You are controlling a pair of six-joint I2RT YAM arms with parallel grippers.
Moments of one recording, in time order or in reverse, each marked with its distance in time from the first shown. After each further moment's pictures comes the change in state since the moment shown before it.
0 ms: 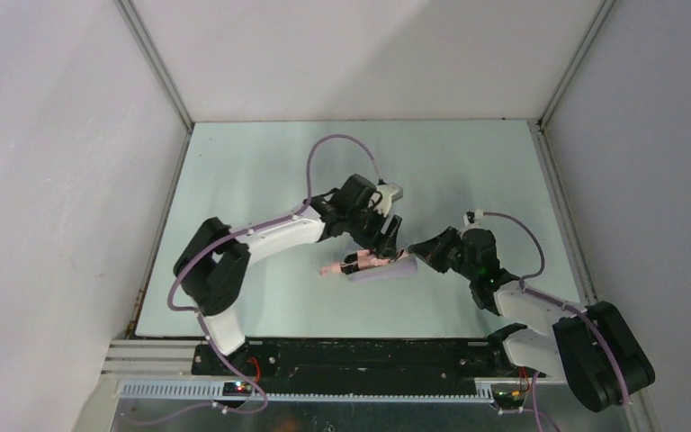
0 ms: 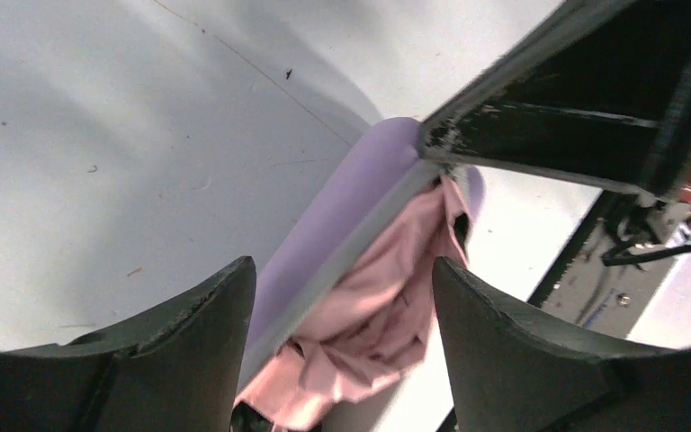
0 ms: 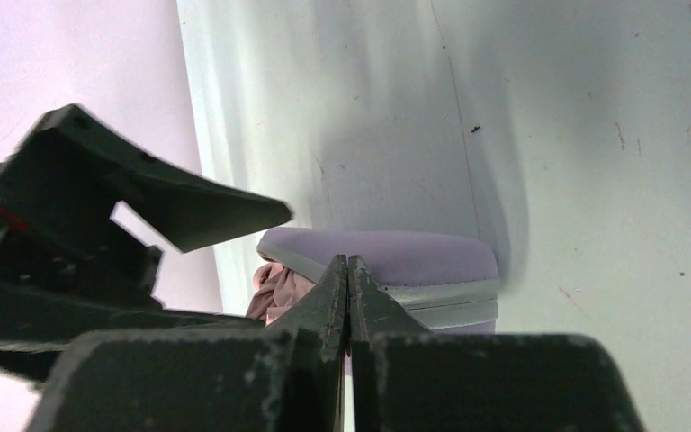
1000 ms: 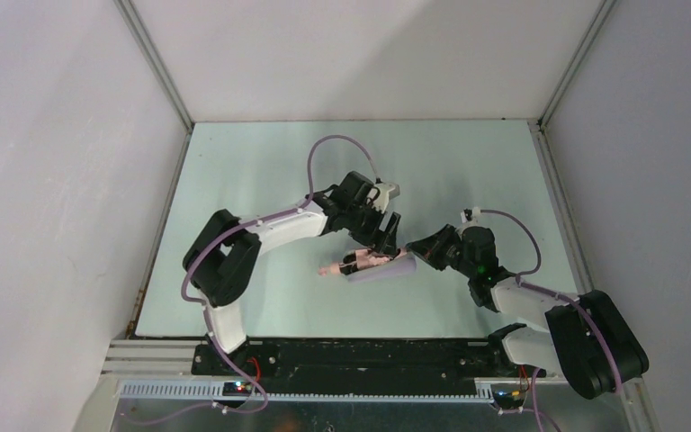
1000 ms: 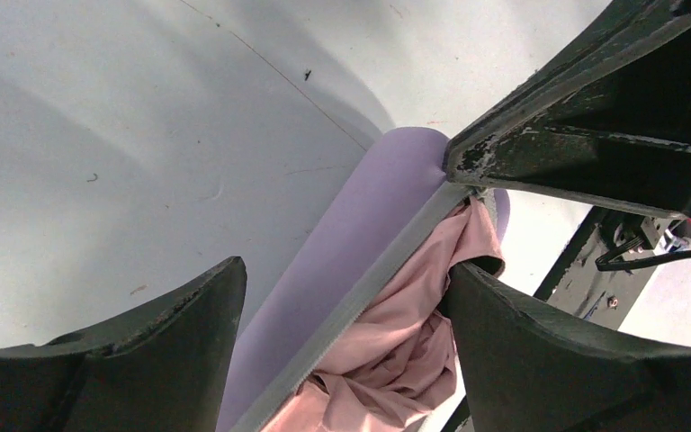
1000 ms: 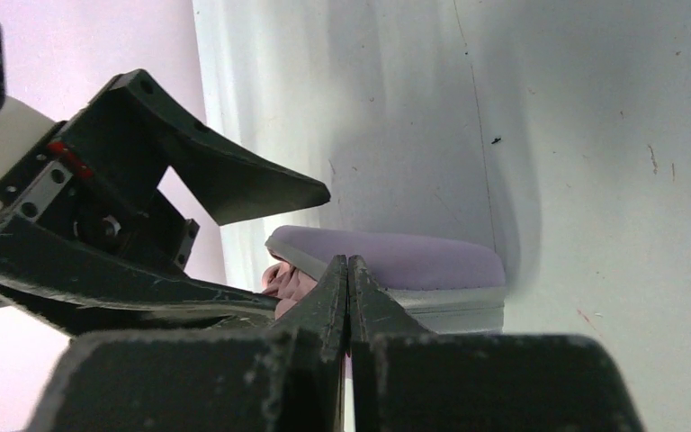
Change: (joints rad) left arm 0.058 0.036 0.016 0.013 0.089 -0.018; right arm -0.012 0.080 0.008 0.096 -0.049 -0.008
